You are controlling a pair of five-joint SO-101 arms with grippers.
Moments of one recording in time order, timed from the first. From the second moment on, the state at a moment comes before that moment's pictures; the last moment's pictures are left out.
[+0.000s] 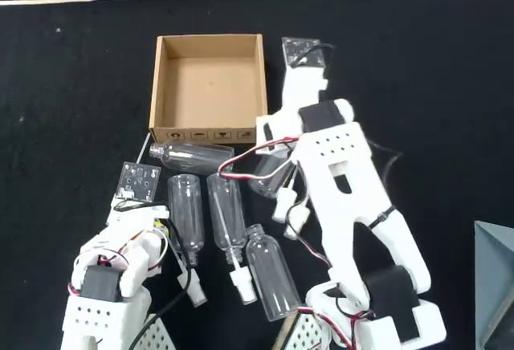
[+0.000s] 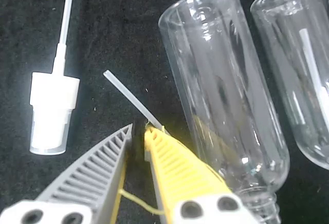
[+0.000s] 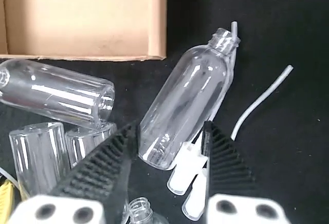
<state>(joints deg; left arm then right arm) 2.7 -103.6 96.1 70.4 -4.0 -17.1 -13.1 22.0 70.5 -17.8</state>
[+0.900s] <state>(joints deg) 2.7 -103.6 96.1 70.4 -4.0 -17.1 4.6 13.0 71.3 -35.6</state>
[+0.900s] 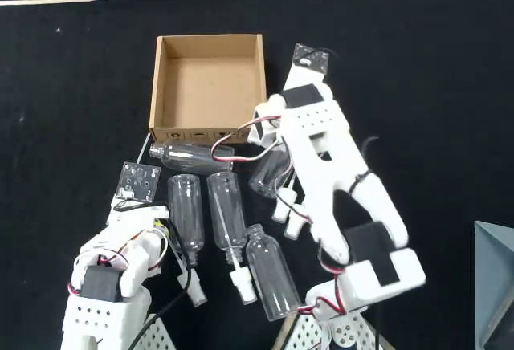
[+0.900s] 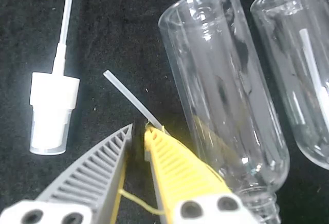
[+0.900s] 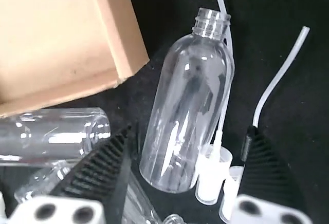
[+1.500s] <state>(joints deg) 2.7 -103.6 96.1 70.4 -4.0 -17.1 13.8 7.8 70.5 -38.8</state>
